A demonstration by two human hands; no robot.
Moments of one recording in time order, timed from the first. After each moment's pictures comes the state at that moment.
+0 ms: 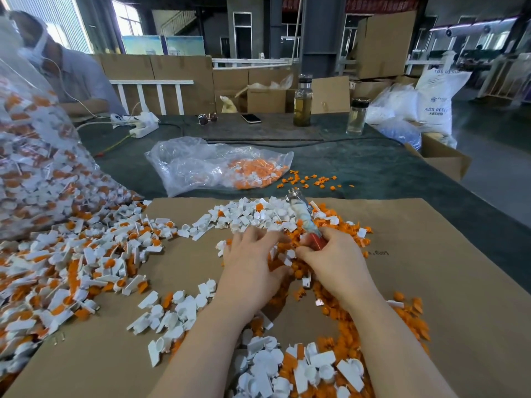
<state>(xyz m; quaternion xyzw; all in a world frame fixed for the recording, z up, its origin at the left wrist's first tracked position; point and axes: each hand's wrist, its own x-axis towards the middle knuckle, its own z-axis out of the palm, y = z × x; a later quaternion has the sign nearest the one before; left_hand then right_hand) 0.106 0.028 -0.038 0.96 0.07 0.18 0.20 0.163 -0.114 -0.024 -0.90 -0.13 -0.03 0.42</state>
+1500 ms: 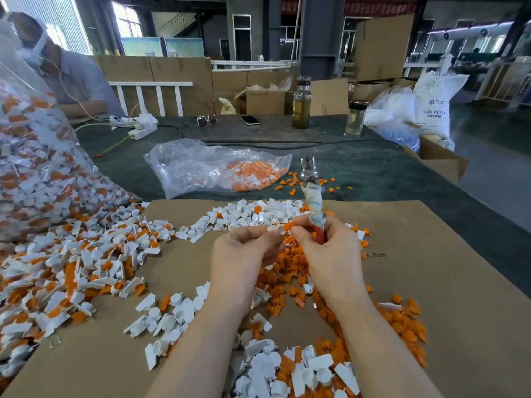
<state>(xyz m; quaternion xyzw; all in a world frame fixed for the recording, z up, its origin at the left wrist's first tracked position) 0.094 0.015 -0.003 0.59 0.20 0.19 0.76 0.151 -0.104 -0.015 -0.75 -0.17 -0.11 0.63</state>
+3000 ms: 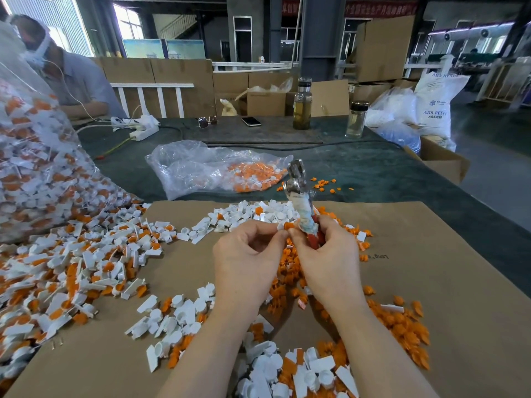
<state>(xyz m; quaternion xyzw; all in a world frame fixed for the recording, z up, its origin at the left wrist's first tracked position) 0.095 0.008 -0.009 0.74 0.17 0.33 0.56 0.144 -0.099 -0.011 -0.82 -0.16 -0.16 0.52</state>
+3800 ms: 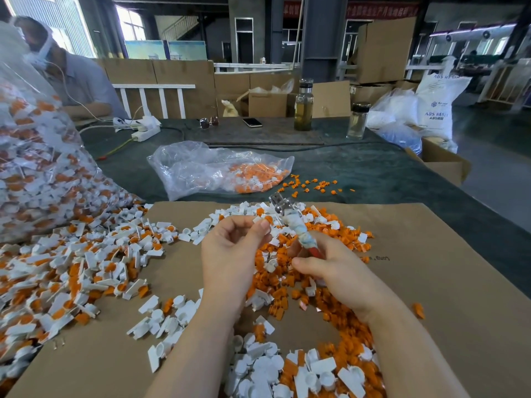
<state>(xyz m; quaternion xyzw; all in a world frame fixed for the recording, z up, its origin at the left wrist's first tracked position) 0.094 0.024 -0.002 0.60 0.16 0.32 0.71 0.151 -0.129 -0.003 -0.78 -0.28 0.17 0.54</state>
